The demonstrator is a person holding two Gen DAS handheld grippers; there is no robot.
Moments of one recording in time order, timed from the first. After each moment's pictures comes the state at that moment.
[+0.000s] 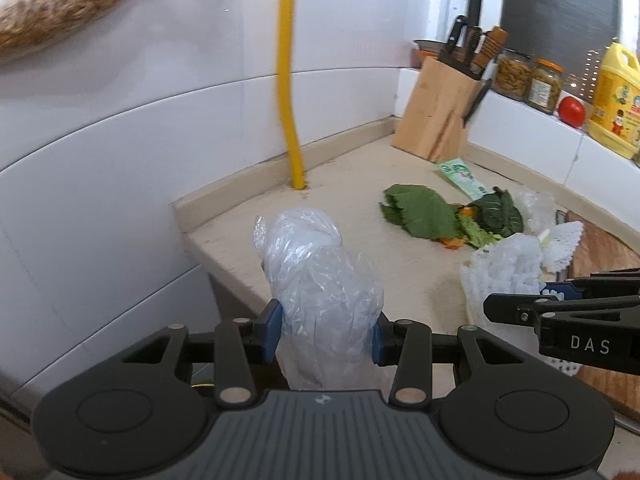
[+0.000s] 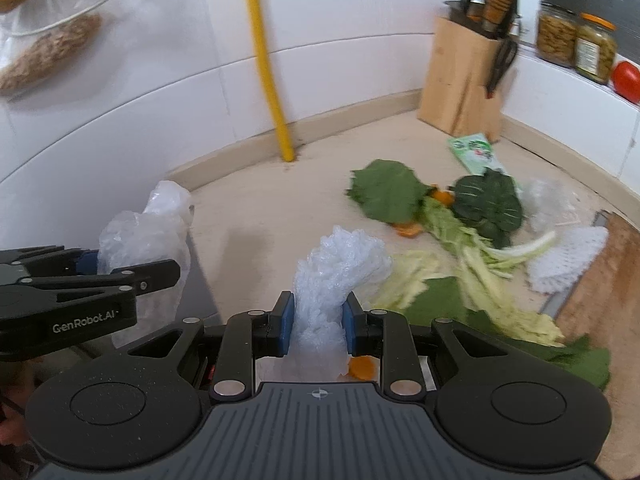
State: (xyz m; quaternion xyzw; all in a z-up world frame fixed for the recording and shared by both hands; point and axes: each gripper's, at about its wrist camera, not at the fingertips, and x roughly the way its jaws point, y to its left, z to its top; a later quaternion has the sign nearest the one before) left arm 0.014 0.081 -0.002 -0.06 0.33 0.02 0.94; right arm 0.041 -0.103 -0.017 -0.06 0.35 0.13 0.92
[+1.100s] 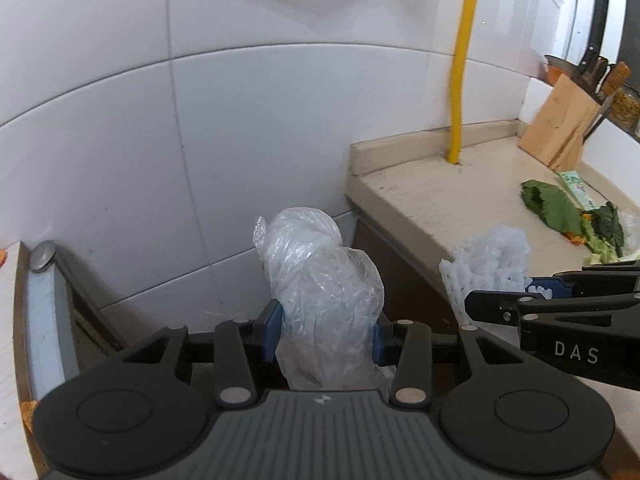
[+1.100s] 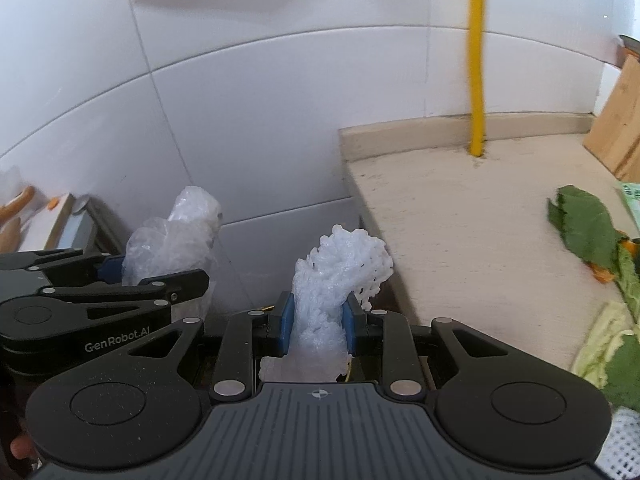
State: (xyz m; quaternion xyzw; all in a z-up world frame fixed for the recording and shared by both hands) left arm -0.050 0.198 -0.040 -0.12 0.35 0.15 0.92; right arm 0.044 0.045 -0.057 -0.13 0.38 0.27 0.87
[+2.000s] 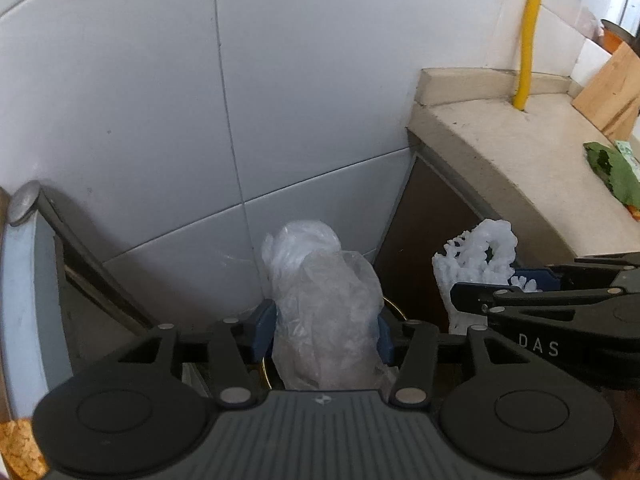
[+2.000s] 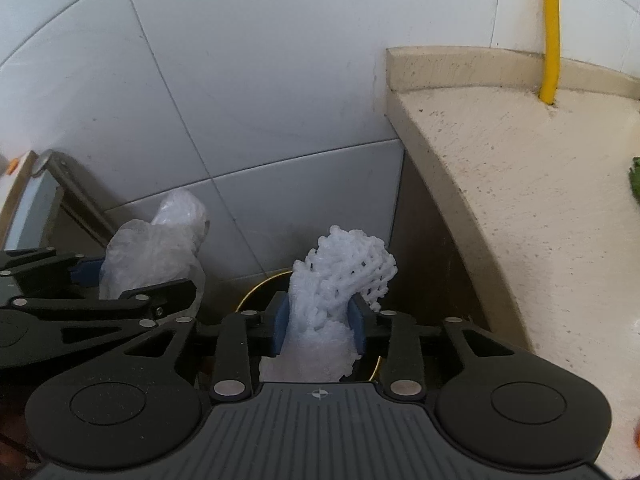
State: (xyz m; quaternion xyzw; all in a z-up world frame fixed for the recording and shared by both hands) left arm -0.022 0.248 -0.094 -0.15 0.44 0.16 0.87; right arm 0.090 0.107 -0.126 -0.15 0.46 0.26 0.84
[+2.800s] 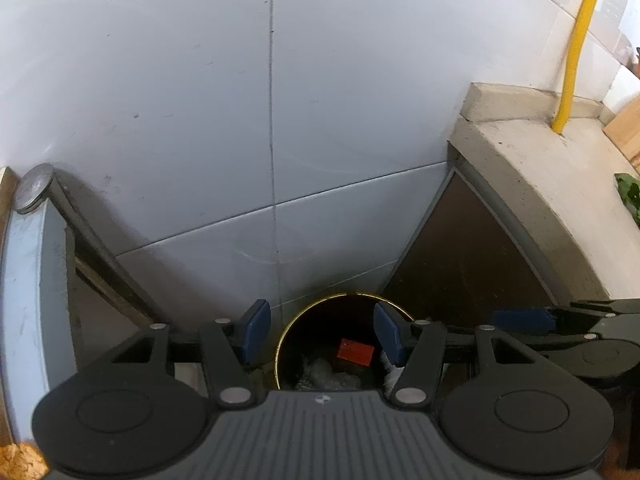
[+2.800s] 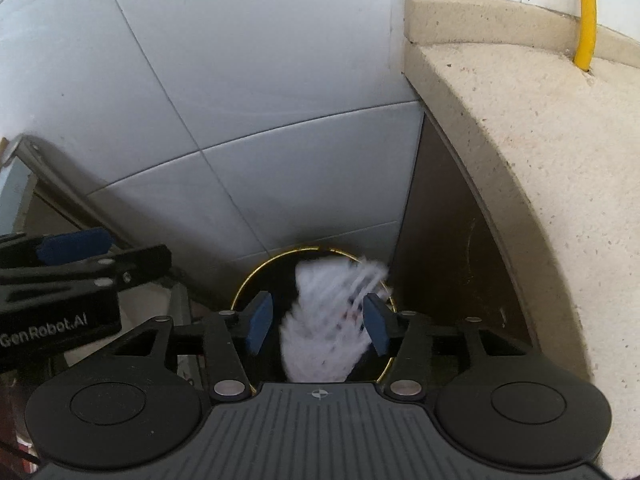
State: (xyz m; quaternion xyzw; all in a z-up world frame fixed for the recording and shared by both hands) left arm -0.019 0.272 -0.102 -0.18 0.43 0.20 0.86; right arm 0.112 0.124 -0.160 -0.15 0.50 0.26 0.81
